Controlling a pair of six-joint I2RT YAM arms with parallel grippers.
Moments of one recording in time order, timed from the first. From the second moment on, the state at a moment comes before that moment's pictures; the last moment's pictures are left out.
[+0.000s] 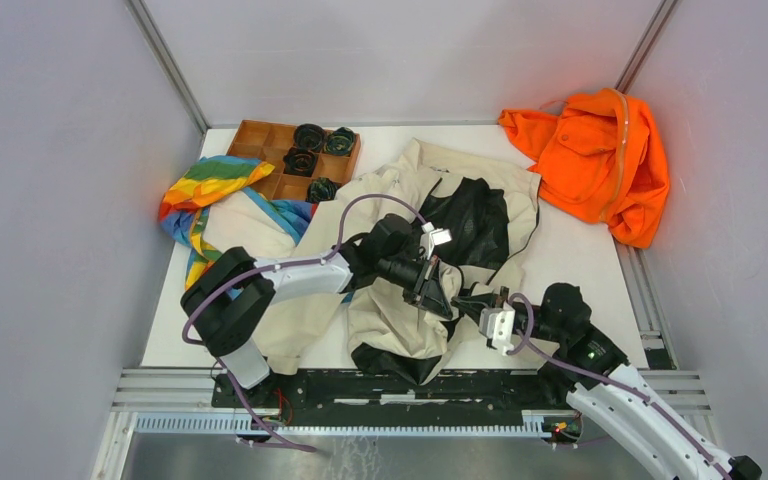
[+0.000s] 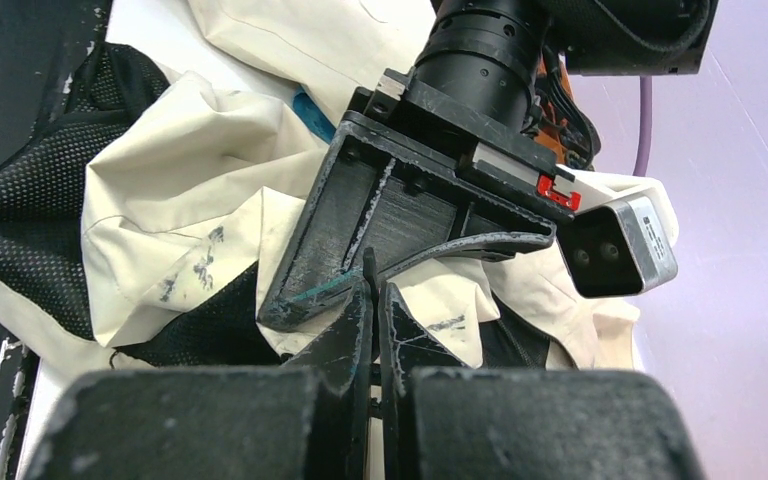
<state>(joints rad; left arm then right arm) -0.89 1.68 0.92 0.14 0.89 -0.74 0.64 0.32 0.27 -0.12 -0.66 -0.77</state>
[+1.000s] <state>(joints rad) -0.88 1.65 0.96 -0.02 0.86 -0.60 0.65 0.40 0.27 -0.11 -0.56 -1.08</state>
